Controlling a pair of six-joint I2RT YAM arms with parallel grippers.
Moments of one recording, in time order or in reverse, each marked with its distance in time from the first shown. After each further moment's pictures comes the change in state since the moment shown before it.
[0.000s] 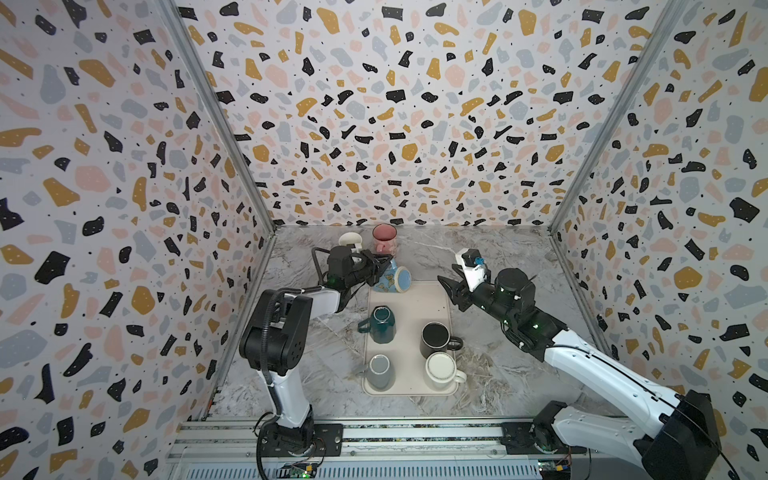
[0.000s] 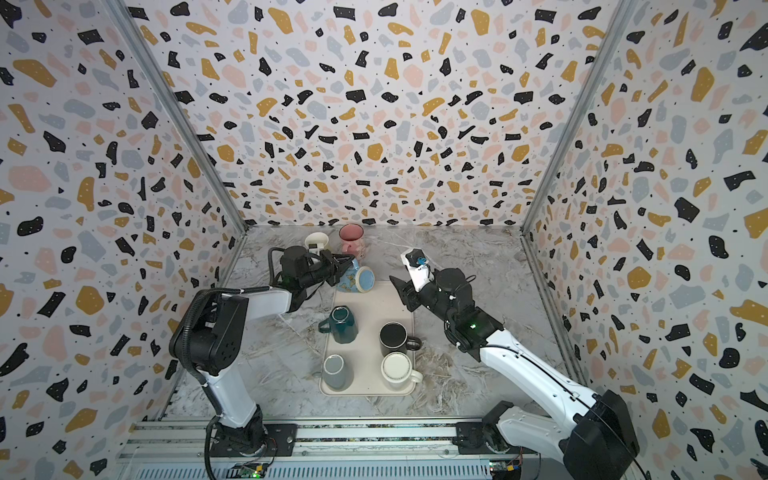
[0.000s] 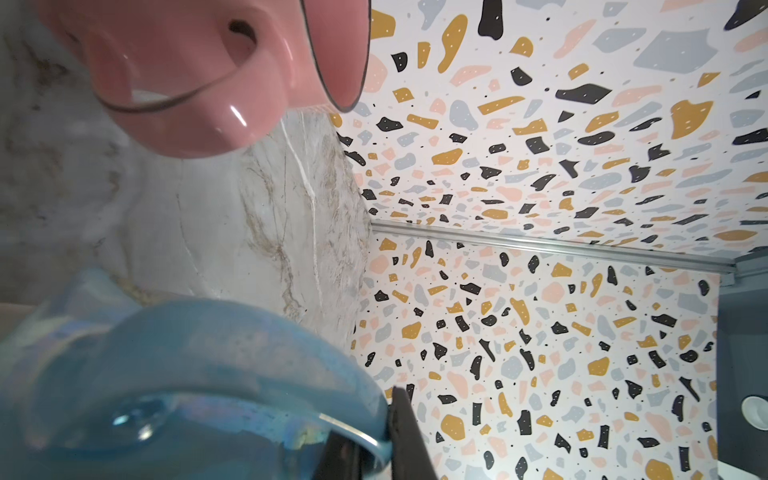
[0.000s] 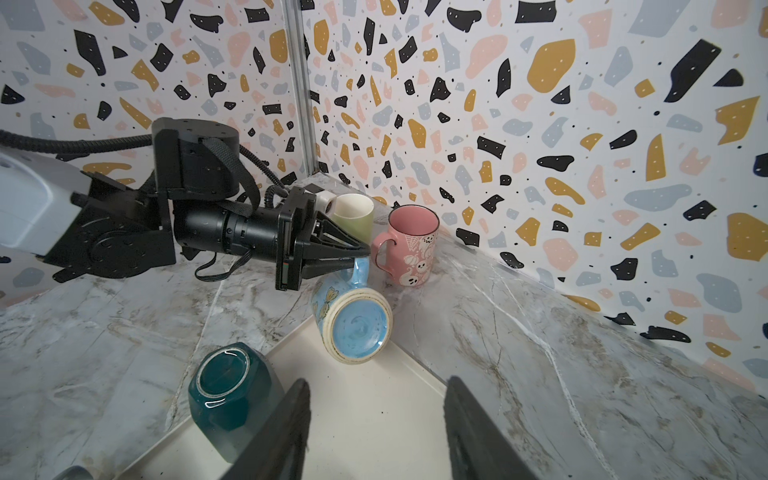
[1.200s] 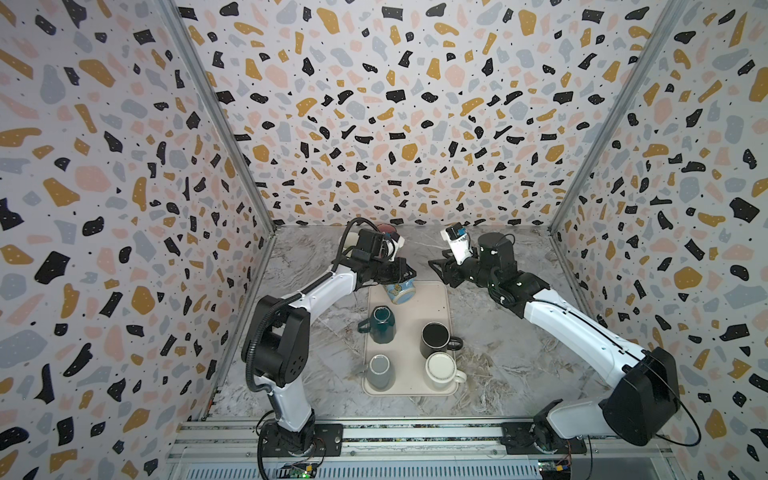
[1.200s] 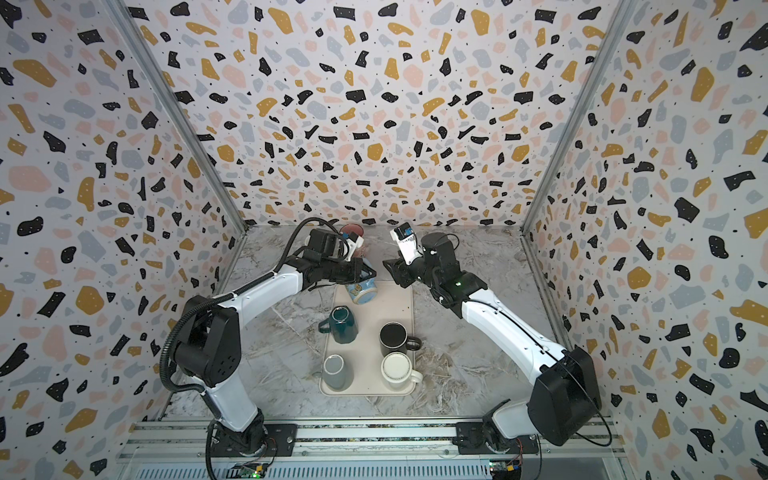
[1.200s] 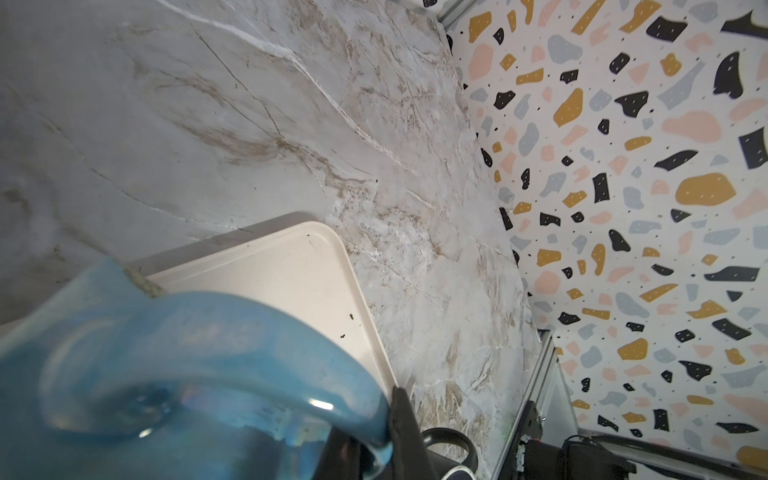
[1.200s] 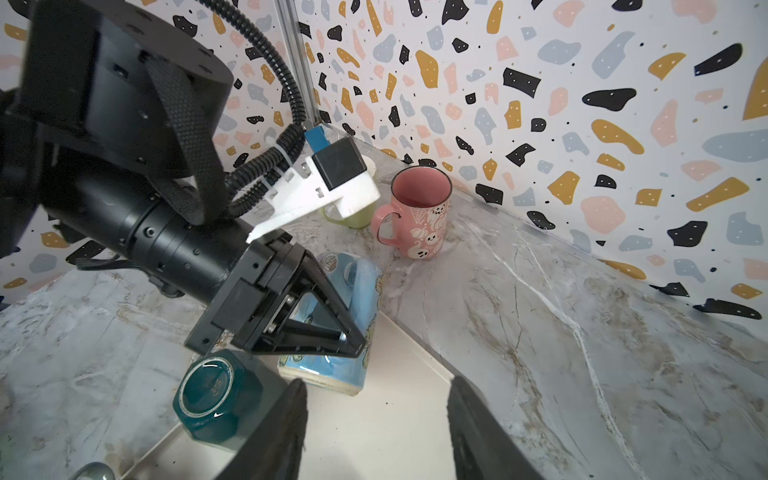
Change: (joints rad) left arm -0.180 -0.058 0.369 -0.924 -0.004 1.027; right arm -0.089 0.307 0.376 -0.292 -0.130 0.013
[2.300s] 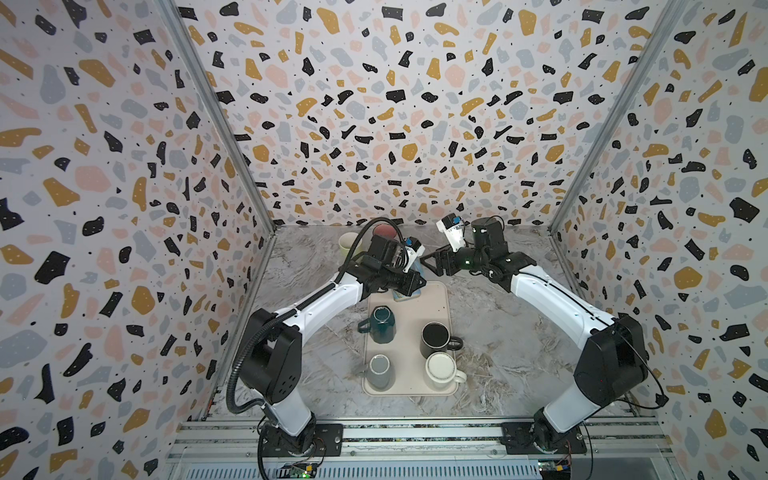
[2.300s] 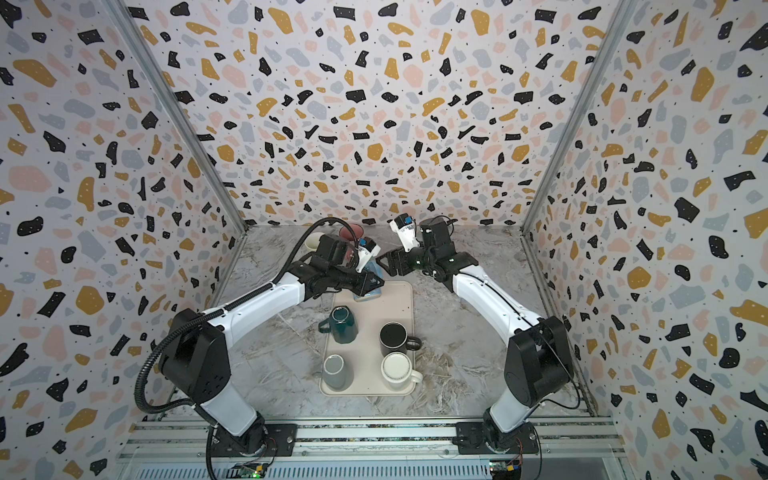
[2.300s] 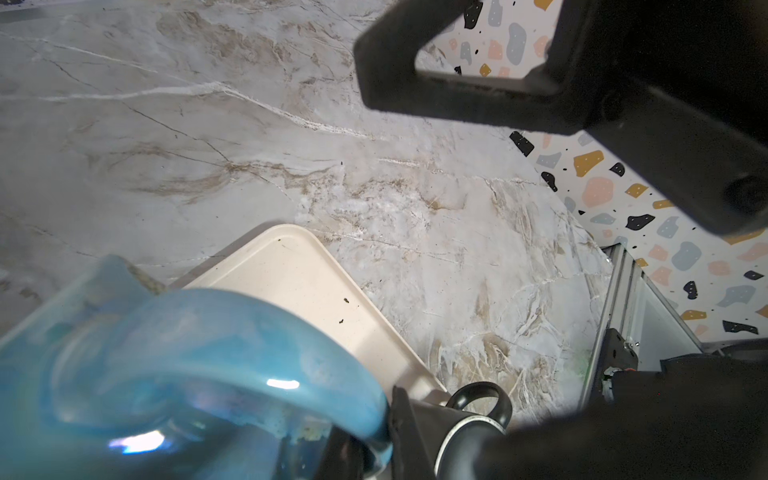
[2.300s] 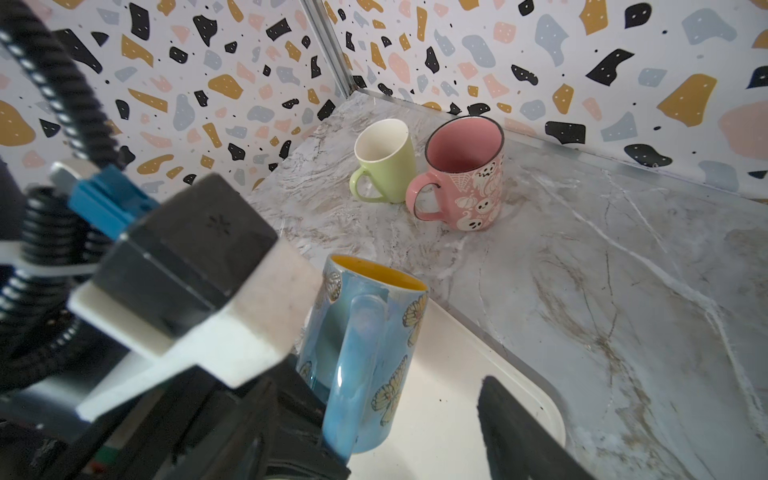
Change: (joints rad) left arm -0.123 -0.106 -0.036 -0.058 -0.129 0.304; right arm -0.084 0.198 0.171 -0.097 -0.269 0.135
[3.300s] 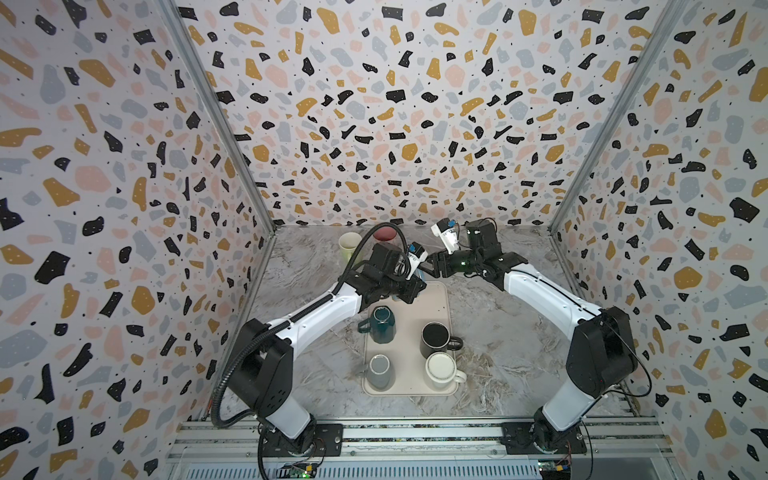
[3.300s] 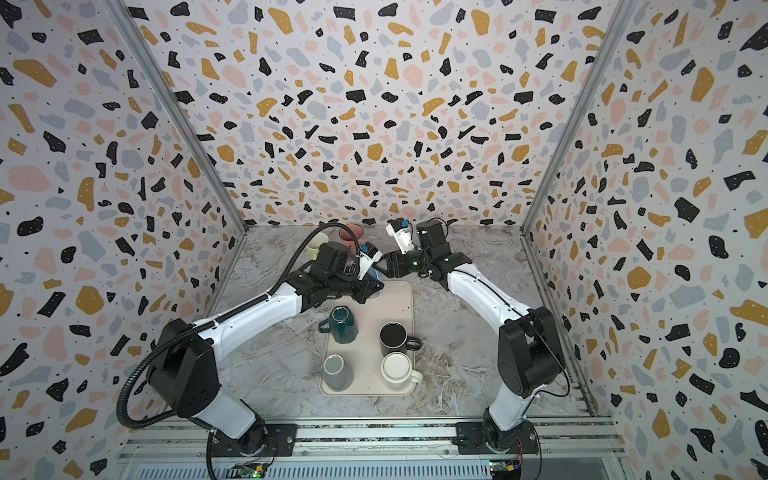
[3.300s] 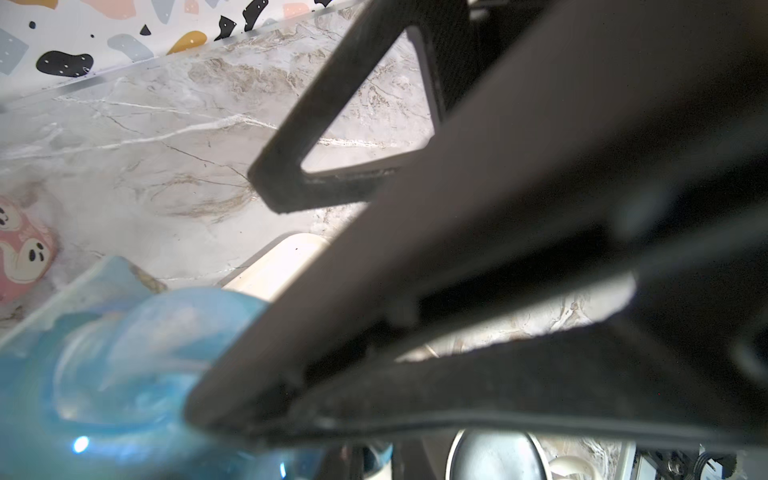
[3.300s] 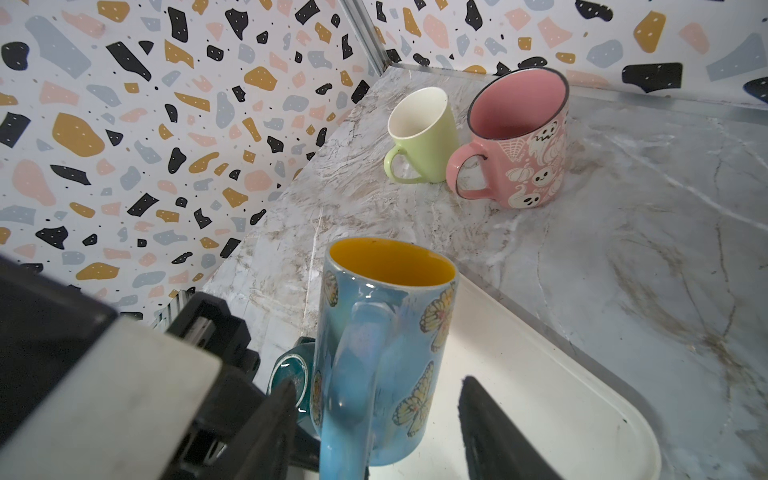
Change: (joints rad) left arm -0.055 -0.080 -0.085 0.068 -0.124 0.056; right arm 0.006 0.068 0.001 0.028 -0.132 0.087
